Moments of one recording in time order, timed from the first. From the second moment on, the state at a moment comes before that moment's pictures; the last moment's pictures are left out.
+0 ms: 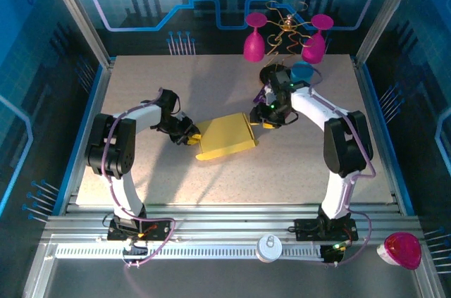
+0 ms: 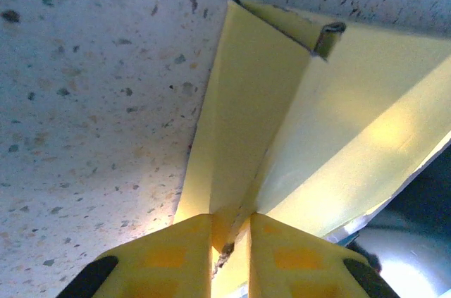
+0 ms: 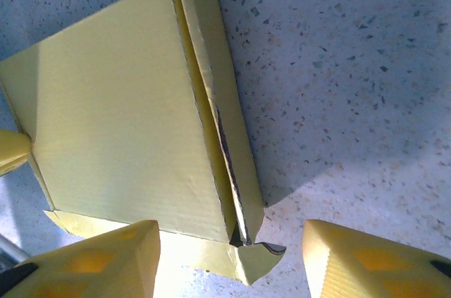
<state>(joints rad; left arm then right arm) -0.14 1.86 1.12 -0.63 0.65 -0.79 0.32 1.92 1.44 -0.83 -0.44 0.39</state>
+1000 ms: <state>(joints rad) -0.13 1.88 1.18 -0.70 0.58 -0.76 0.40 2.07 1.50 -0.83 -0.50 0.31</state>
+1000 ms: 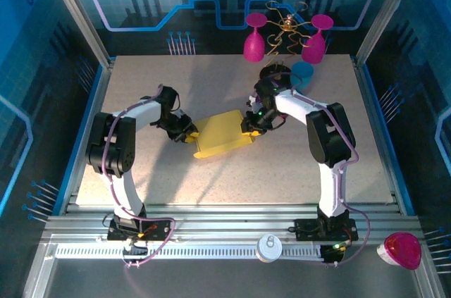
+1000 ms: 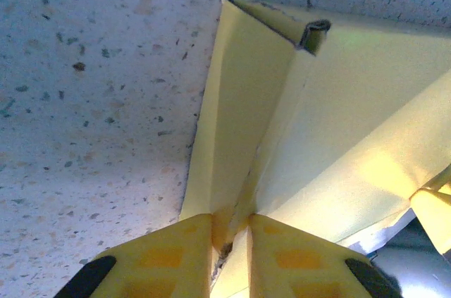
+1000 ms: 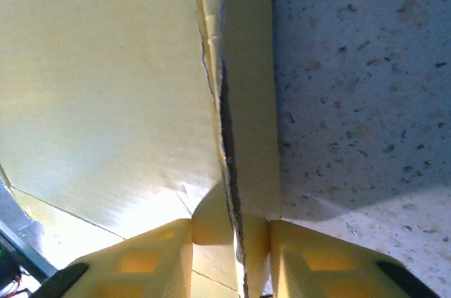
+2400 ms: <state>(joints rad) -0.09 1.84 1.13 -0.70 0.56 -0.61 0.33 2.21 1.58 -0.72 -0.98 0.23</state>
